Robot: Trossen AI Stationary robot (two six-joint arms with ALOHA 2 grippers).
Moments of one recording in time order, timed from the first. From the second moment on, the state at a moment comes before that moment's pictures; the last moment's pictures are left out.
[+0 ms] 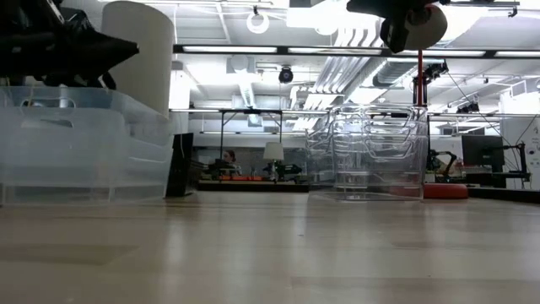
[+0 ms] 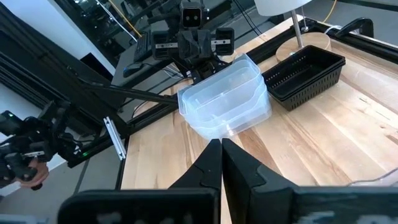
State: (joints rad) left arm 0.20 0.00 0.01 0.12 0.01 -0.50; right arm -0.03 0.94 0.78 -0.10 -0.03 0.50
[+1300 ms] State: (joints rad) left arm 0.25 0.01 0.01 0.05 0.08 -0.43; right arm 0.00 0.09 0.28 -0.04 0.00 0.28
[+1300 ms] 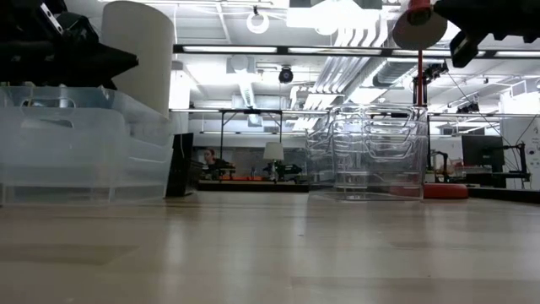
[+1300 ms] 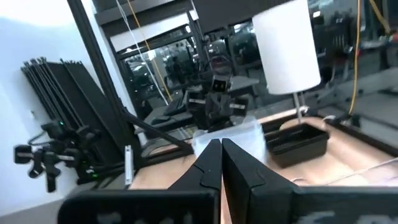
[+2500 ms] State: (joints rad) left arm 0.25 0.01 0.01 0.05 0.08 -0.43; right arm 0.03 0.01 0.01 0.03 0.10 0.36
